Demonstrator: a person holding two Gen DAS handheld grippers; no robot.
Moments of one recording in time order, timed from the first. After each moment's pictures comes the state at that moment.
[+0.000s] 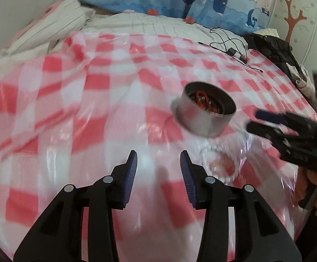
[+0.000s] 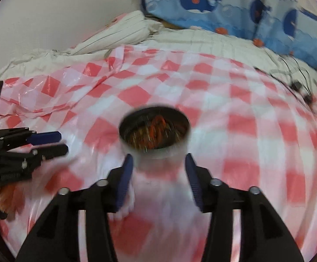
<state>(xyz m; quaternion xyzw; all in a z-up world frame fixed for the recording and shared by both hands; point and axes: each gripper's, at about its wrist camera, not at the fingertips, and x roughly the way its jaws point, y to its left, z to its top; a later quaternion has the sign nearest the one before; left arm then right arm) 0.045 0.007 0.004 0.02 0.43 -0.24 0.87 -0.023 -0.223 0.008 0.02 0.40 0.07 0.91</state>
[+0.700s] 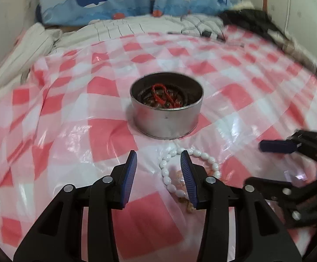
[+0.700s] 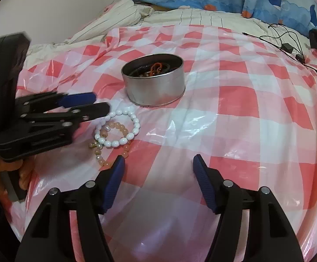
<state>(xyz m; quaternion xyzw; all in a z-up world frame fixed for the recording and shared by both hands) 0.035 -0.079 -0.014 0.15 0.40 -0.28 0.86 -0.069 -0.218 -0.023 0.05 0.44 0.07 0.90</state>
